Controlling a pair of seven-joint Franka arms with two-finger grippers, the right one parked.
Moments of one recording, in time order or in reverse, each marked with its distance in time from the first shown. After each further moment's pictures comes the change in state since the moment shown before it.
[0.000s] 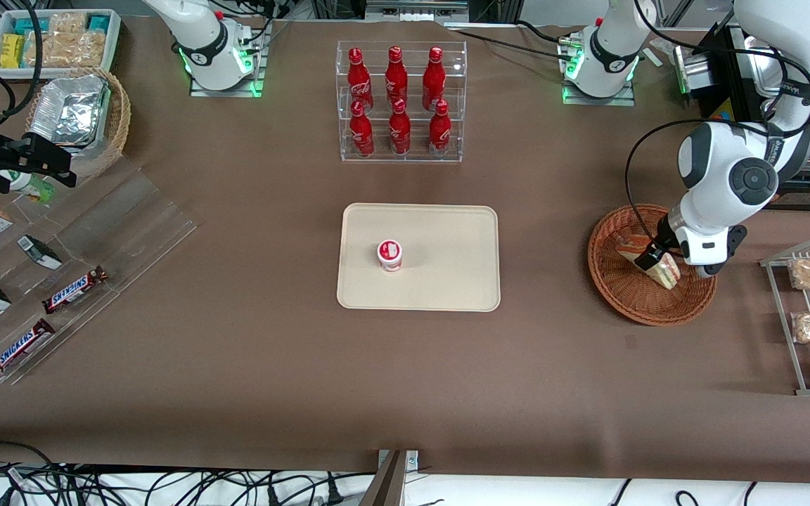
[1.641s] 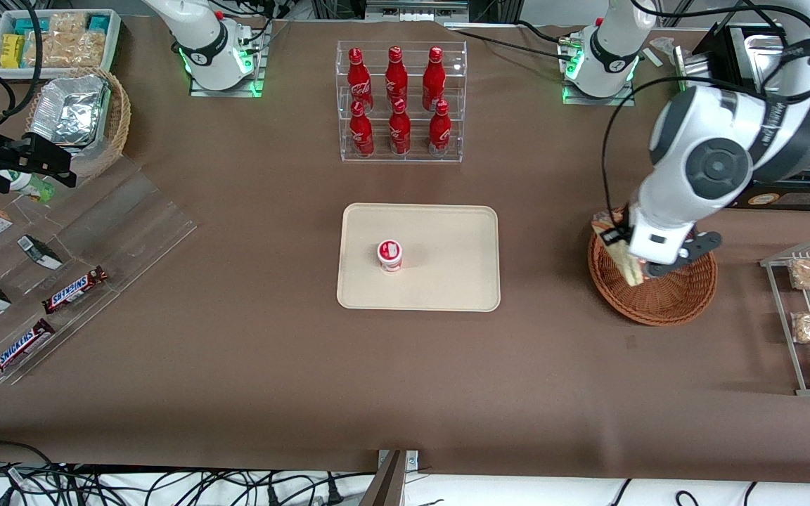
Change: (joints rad) arm -0.016 -0.024 -0.317 0.406 0.063 -0.583 0.119
